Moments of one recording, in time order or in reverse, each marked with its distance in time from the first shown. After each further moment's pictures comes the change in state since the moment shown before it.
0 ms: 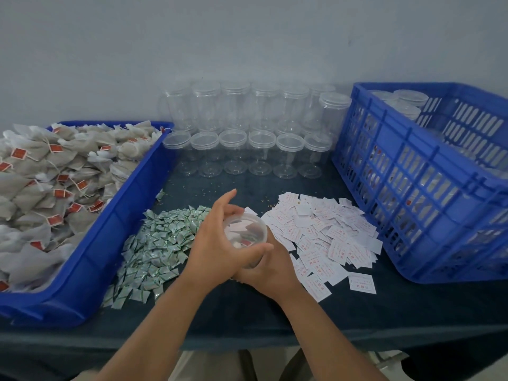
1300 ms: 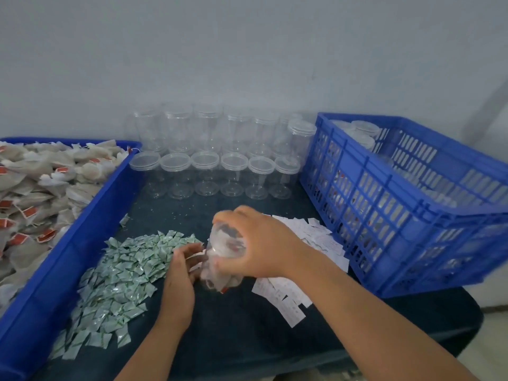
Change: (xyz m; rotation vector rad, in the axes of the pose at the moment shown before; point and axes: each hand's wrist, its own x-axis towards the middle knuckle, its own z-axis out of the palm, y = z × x) left_hand 0.002 -0.062 0.030 -0.679 0.272 -0.393; right_hand 0.057 -0.097 -0.083 -0.669 -0.358 -0.180
